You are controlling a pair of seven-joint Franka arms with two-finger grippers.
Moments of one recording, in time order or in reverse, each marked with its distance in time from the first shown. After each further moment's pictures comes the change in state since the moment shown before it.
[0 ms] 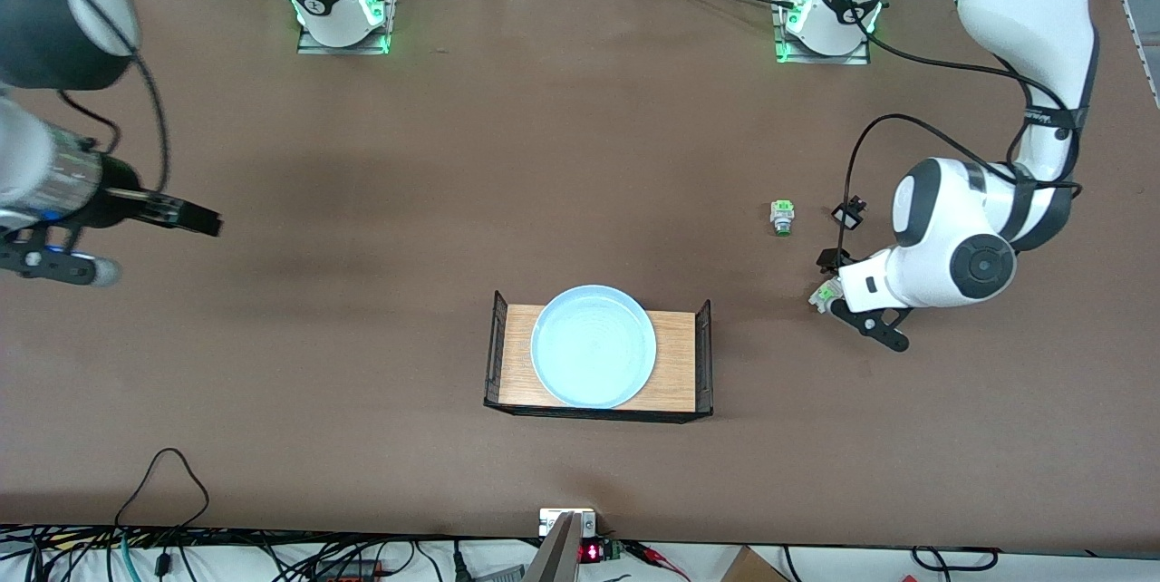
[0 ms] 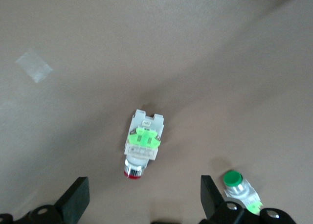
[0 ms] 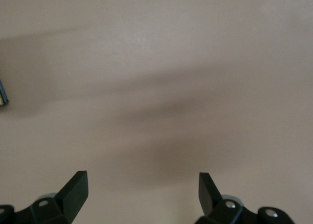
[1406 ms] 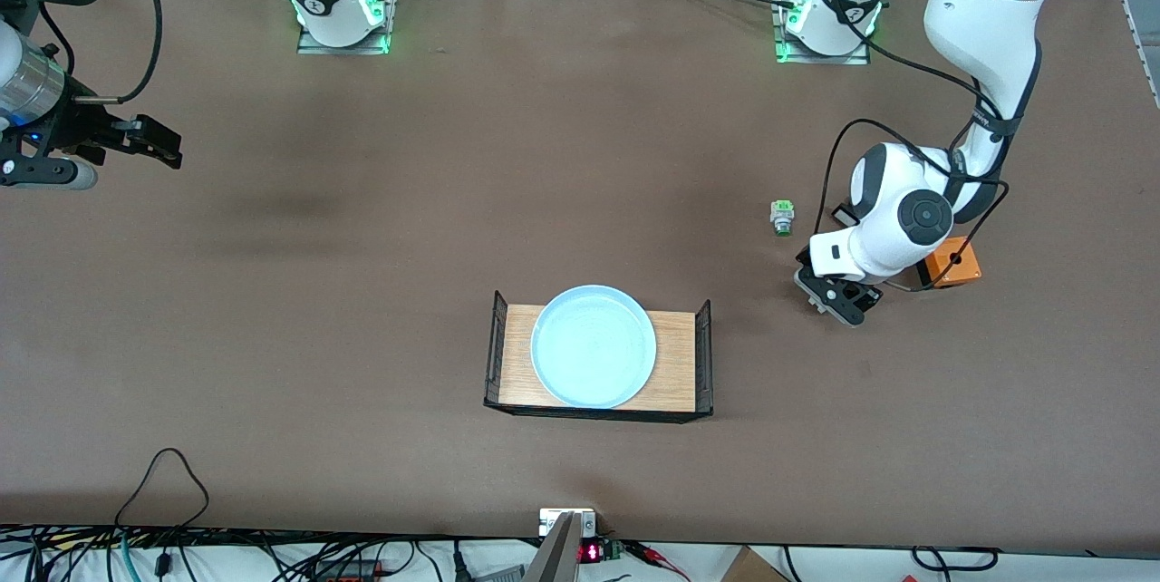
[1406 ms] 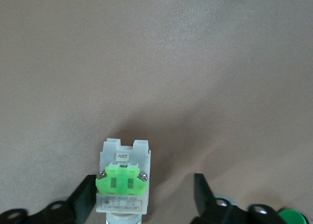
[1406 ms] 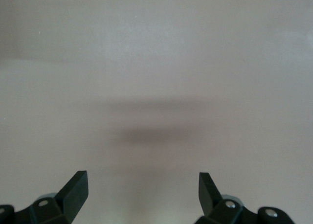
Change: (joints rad) left arm -0.018 0.000 0.000 -0.275 0.003 0.472 0.194; right arm -0.020 -0.339 -0.029 -0.458 -0.059 0.179 -0.194
